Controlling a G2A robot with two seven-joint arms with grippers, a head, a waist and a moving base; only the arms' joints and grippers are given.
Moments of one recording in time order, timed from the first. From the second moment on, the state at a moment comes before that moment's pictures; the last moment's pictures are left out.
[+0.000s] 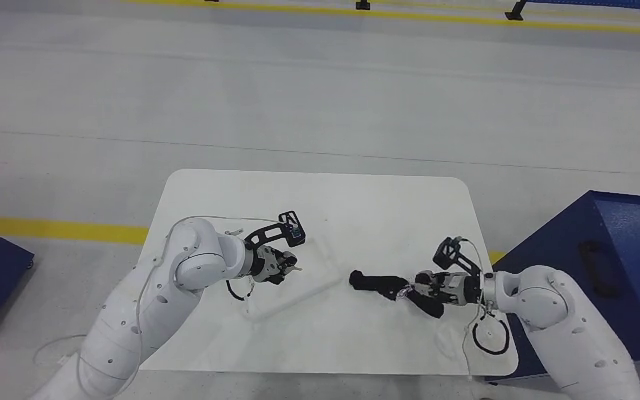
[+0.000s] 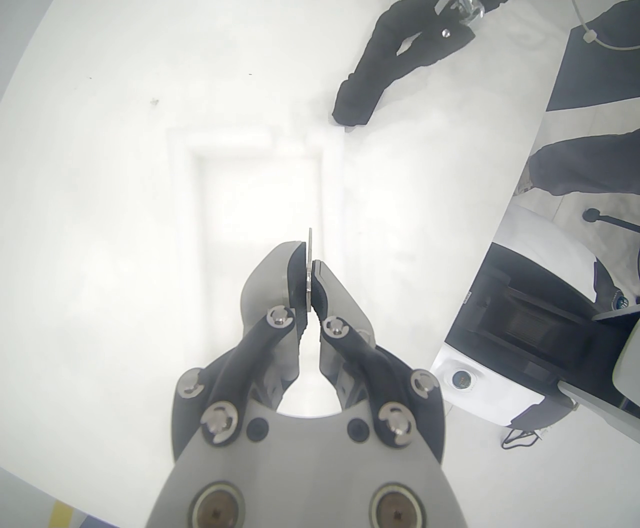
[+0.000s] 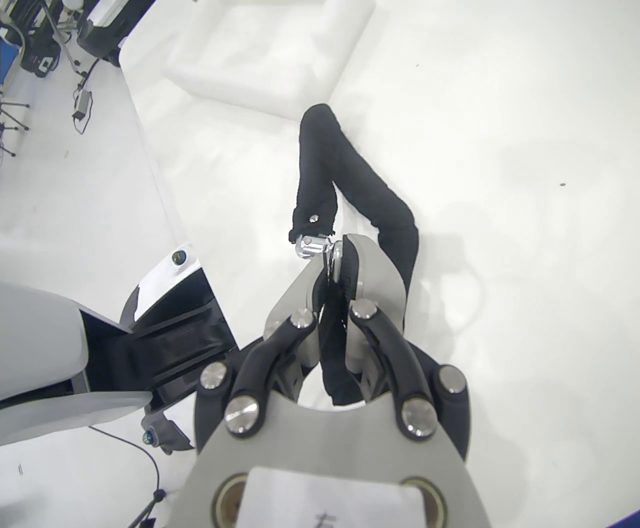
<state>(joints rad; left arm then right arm) 0.73 -1.09 -0.86 -1.50 0.71 -0.59 -1.05 -1.18 -0.82 1.32 -1.41 -0.44 -0.78 0.87</state>
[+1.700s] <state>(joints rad) 0.73 -1.09 -0.86 -1.50 0.71 -0.59 -1.05 -1.16 -0.83 1.21 -1.40 -1.02 -0.73 0.41</state>
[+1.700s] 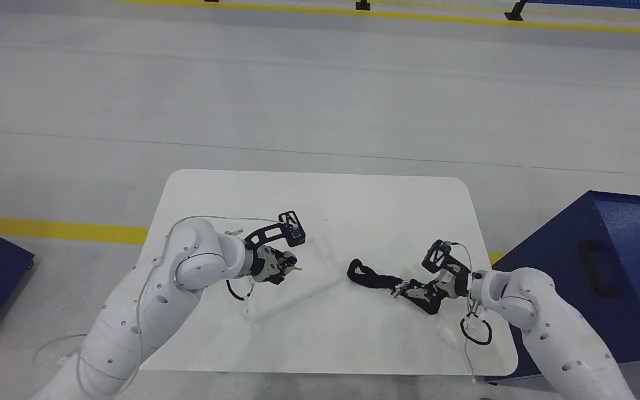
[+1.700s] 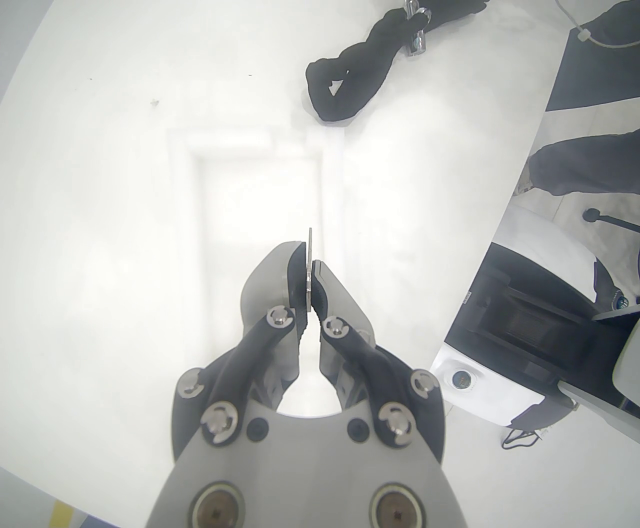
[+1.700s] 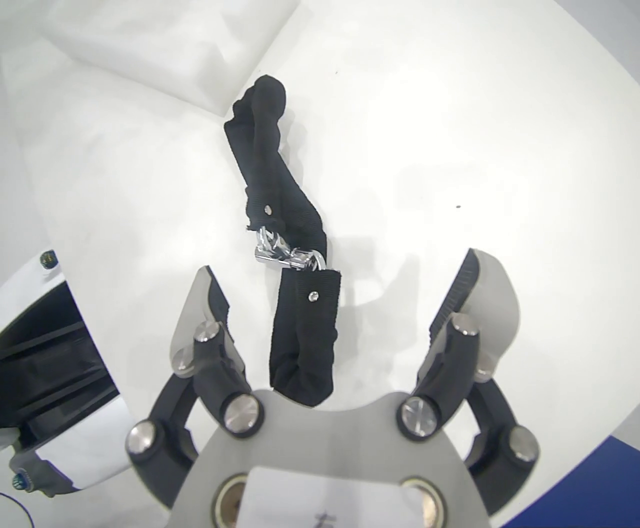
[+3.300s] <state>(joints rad) 0.73 -1.09 -0.86 -1.50 0.71 -0.59 -1.05 -1.02 -0.89 1.05 -1.22 -0.82 -0.87 0.62</state>
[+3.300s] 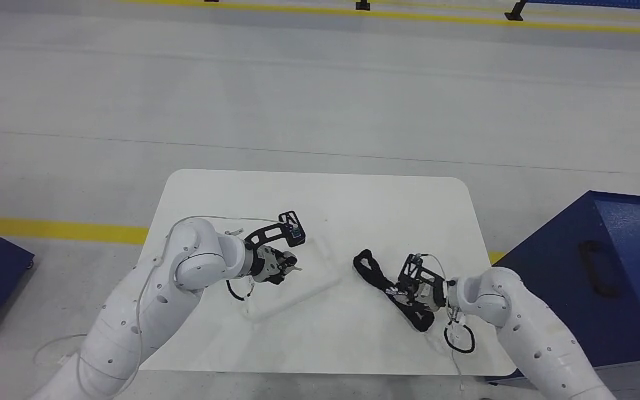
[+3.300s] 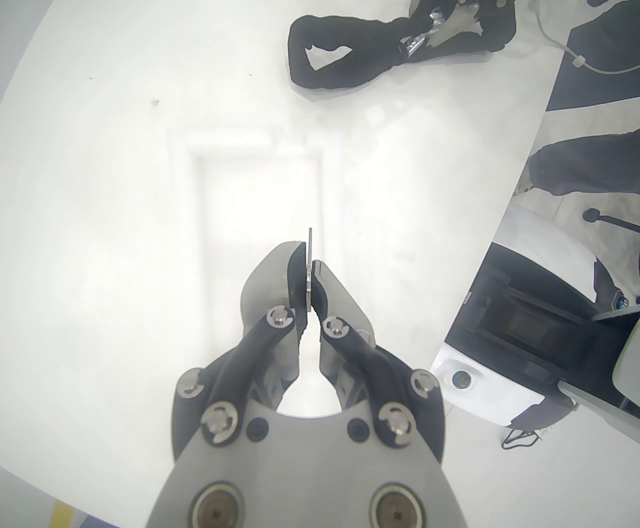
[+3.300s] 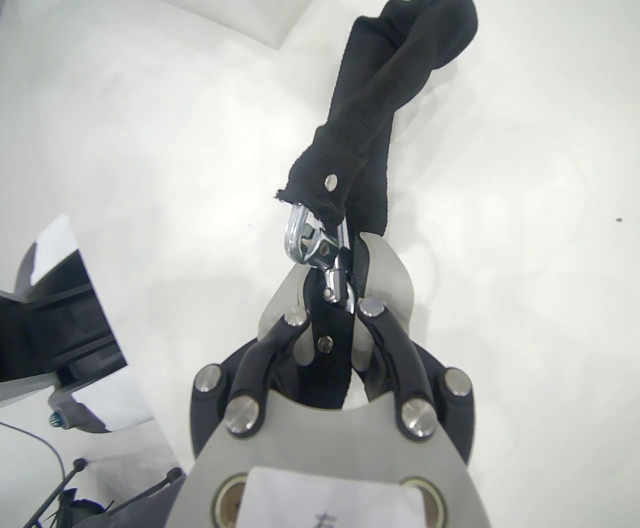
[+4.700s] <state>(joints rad) 0.73 -1.09 -0.86 -1.50 0.71 -0.59 -1.05 -0.92 -0.81 0.97 -1.20 0.26 -1.01 0.61</state>
